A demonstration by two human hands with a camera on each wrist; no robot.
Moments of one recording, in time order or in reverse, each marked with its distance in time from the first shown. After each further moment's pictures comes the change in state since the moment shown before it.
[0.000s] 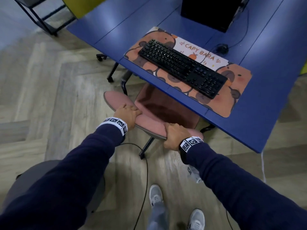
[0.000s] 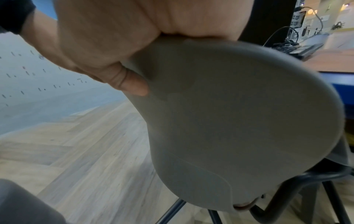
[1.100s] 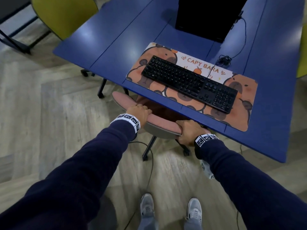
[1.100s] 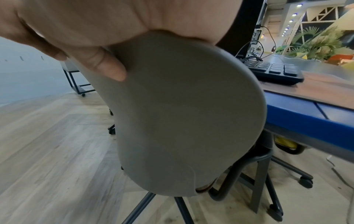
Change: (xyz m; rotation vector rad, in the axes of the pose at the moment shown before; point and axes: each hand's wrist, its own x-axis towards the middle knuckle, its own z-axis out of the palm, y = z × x) left_hand 0.103 -0.091 -0.041 0.005 -0.011 0.143; right_hand 0.092 -0.022 -0.064 0.097 0.054 0.210
